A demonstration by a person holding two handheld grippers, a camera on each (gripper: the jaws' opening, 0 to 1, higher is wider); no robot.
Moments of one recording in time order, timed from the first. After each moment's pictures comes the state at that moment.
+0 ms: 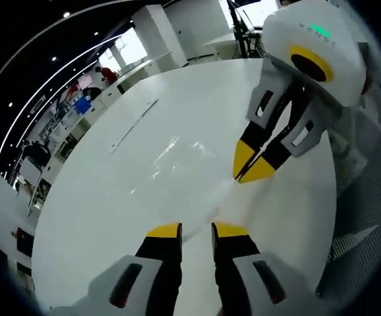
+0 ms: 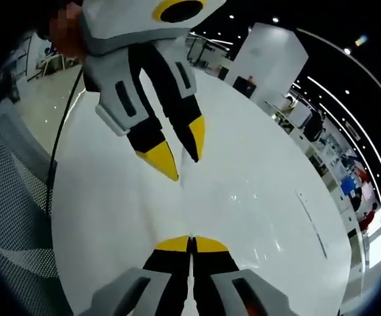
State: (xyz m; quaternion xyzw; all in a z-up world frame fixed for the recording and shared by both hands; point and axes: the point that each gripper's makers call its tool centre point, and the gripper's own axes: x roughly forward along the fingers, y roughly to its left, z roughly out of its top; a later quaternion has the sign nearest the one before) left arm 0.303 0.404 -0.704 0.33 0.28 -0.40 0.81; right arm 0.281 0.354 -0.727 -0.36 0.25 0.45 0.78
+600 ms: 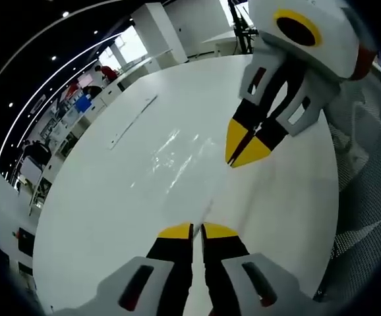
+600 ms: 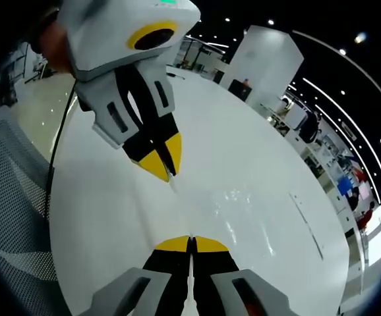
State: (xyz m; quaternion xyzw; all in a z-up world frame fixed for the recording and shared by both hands) left arm 0.297 0.407 -0.711 0.34 0.29 -0.40 0.80; right arm 0.288 0.352 -0.719 -0.36 0.25 0.44 0.78
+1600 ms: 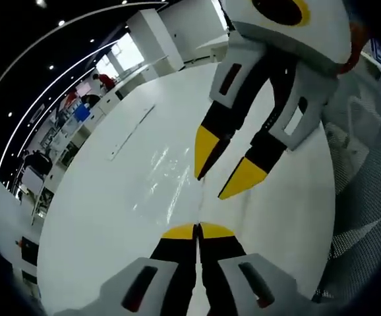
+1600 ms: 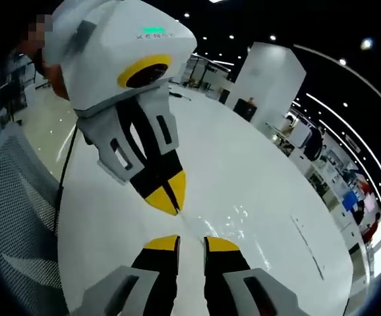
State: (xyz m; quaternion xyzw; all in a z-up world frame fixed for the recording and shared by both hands) left arm 0.293 0.395 -0.697 0.35 0.26 -0.41 0.80; right arm 0.282 0.382 -0.690 -0.36 0.19 0.50 0.77
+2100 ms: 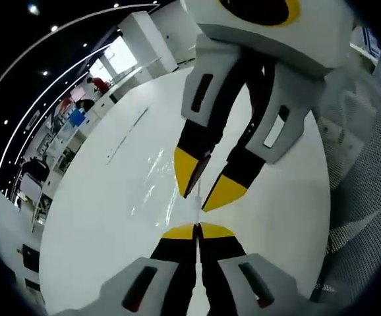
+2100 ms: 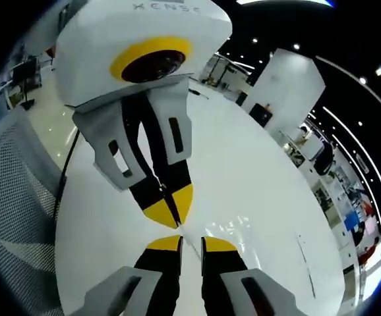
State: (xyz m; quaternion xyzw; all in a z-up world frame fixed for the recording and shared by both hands) left arm 0.287 0.398 -0.702 0.36 0.26 -0.42 0.79; right arm 0.281 0.397 -0.693 -0.39 0.18 0.52 0.74
